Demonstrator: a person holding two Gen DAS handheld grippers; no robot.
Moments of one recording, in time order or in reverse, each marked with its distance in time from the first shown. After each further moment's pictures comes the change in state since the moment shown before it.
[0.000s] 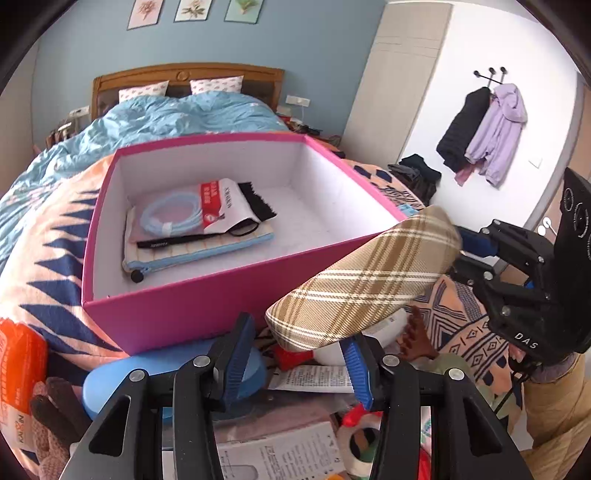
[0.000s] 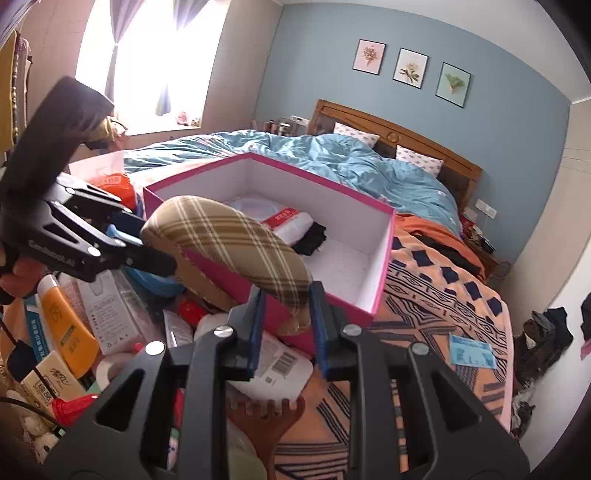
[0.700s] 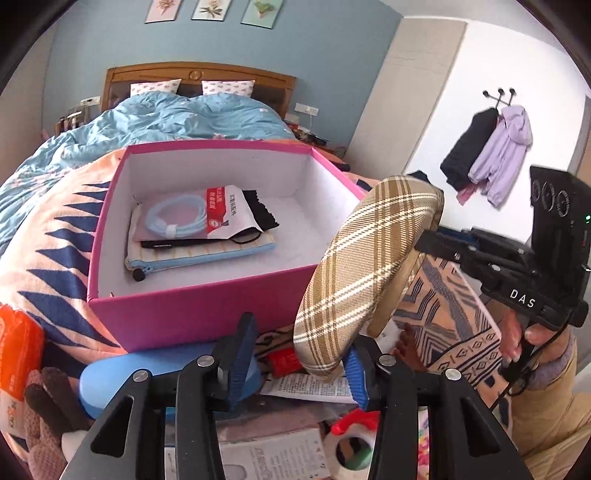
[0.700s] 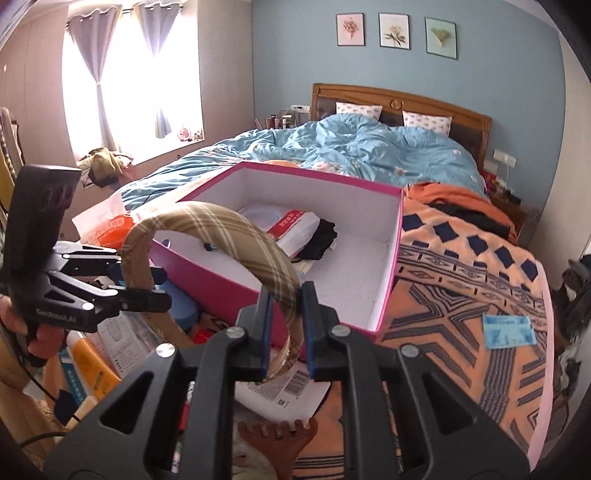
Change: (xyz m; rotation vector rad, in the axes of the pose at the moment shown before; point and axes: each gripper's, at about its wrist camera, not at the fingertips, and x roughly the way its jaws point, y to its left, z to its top) left arm -0.013 0.000 0.002 -0.073 -0.048 -0.013; right arm 0.011 -0.042 0.023 0.227 0.049 0.127
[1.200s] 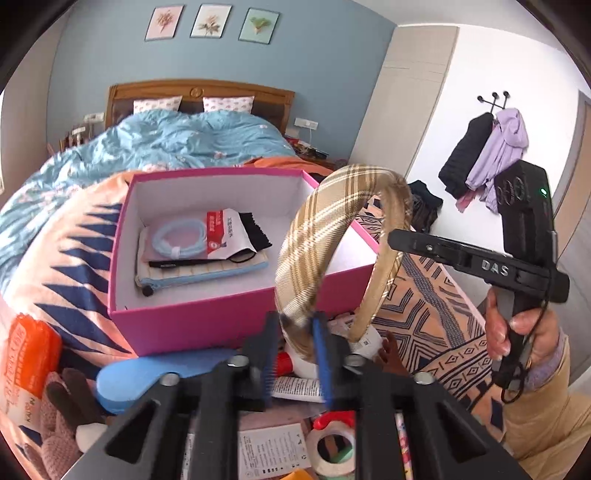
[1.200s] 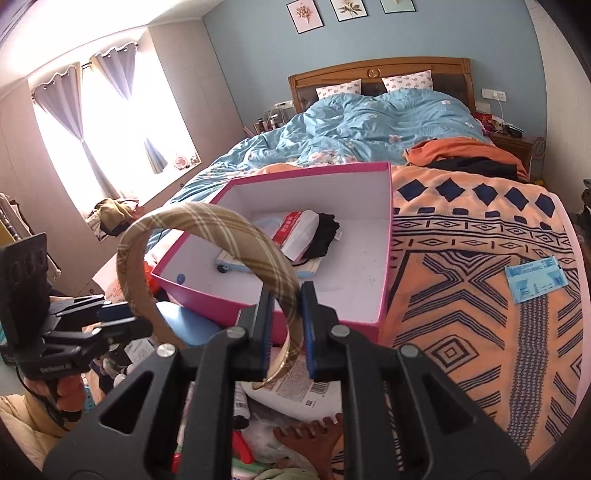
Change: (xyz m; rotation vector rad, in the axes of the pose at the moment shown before) left arm -0.025 -0.016 0.008 0.018 -0.044 0.018; right arm -0.007 -0.031 0.008 0.257 0.005 0.094
